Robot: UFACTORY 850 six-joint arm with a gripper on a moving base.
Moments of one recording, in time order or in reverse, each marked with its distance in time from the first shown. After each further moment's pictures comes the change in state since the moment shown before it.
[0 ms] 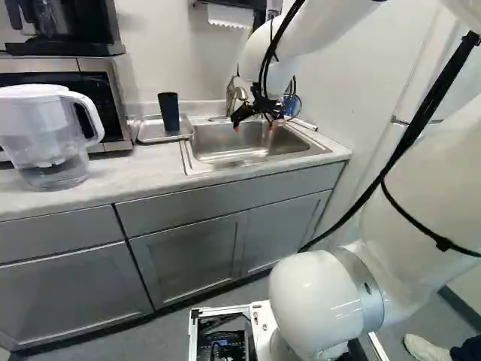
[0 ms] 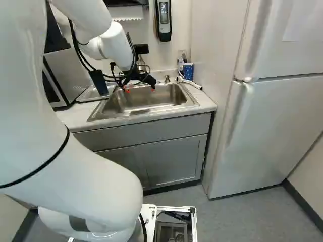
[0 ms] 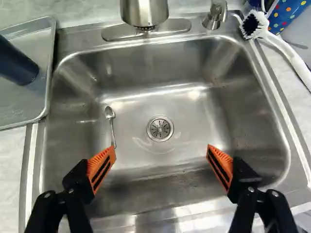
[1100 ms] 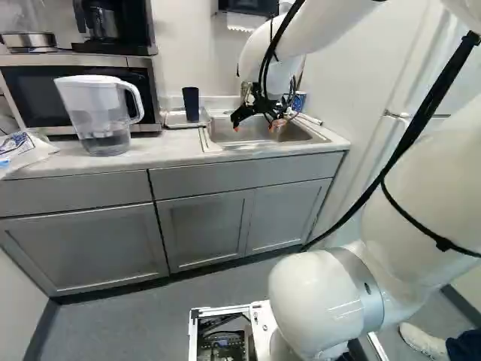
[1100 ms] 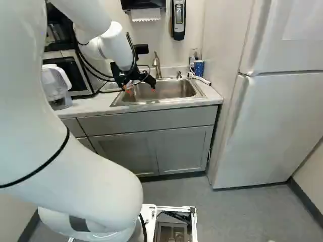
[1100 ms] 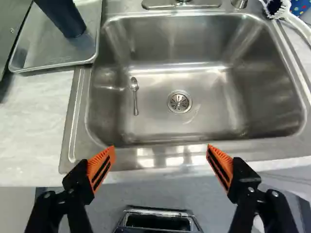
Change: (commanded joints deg) arm 0.0 0.0 0.0 0.0 0.0 0.0
